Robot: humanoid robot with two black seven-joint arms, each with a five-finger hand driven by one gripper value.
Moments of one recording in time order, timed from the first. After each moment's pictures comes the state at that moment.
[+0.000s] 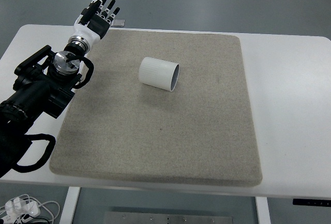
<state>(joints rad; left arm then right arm) -1.01 0.07 -0.87 -0.31 -0.30 -0.25 -0.13 0.01 0.00 -0.01 0.18 0.00 0.03 -0.03</state>
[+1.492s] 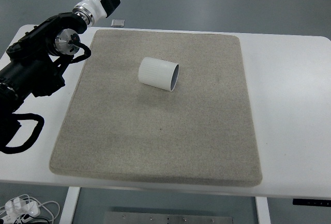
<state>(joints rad) -1.15 0.15 -0.69 -0.39 0.21 -0.31 -0.18 0.01 0.00 -0.01 0.18 0.00 0.03 -0.03</state>
